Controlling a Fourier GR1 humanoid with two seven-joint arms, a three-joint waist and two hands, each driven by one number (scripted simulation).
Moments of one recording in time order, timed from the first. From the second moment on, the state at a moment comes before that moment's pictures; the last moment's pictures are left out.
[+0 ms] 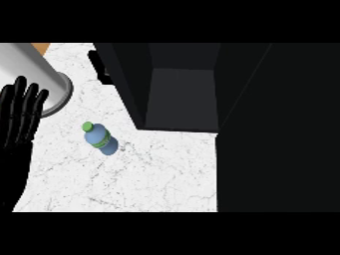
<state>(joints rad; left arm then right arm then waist) -0.02 0.15 -0.04 -2.10 -0.02 0.00 0.01 0.00 -0.07 0.00 -2.10 0.01 -0.03 -0.01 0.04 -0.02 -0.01</state>
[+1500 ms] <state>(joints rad) 0.27 0.09 0.00 -2.11 0.41 -0.16 0.25 0.47 -0.01 0.16 -2.28 -0.27 0.15 0.08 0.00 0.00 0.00</state>
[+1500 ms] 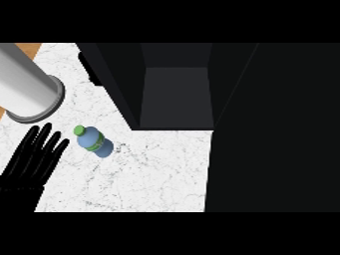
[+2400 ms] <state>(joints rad) 0.24 0.11 0.17 -1.89 0.40 -0.29 0.07 0.56 -0.02 0.21 -2.25 -0.23 0.19 -0.06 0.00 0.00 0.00</state>
